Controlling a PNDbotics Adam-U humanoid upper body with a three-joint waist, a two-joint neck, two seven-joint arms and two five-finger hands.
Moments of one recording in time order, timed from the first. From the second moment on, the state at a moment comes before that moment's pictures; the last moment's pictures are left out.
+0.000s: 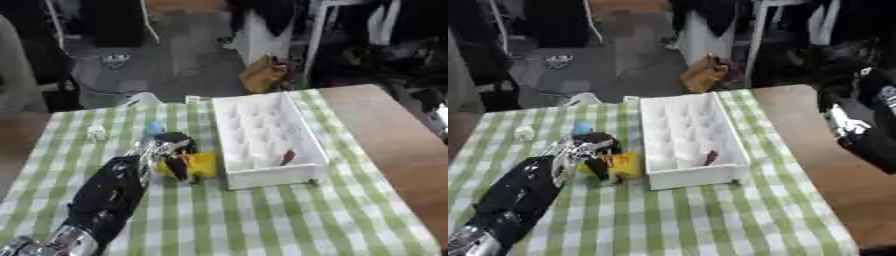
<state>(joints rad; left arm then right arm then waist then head) -0.92 0.17 -0.04 -0.59 -1.10 -0.12 -0.40 -0.33 -0.49 0.07 -1.82 0.15 -0.14 0.10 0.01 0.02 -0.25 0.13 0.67</state>
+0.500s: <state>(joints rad) -0.99 0.24 -0.04 -0.71 -0.98 -0.12 -0.50 -0.33 -0.49 0.07 -1.81 0.15 -0.14 0.10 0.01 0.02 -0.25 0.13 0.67</state>
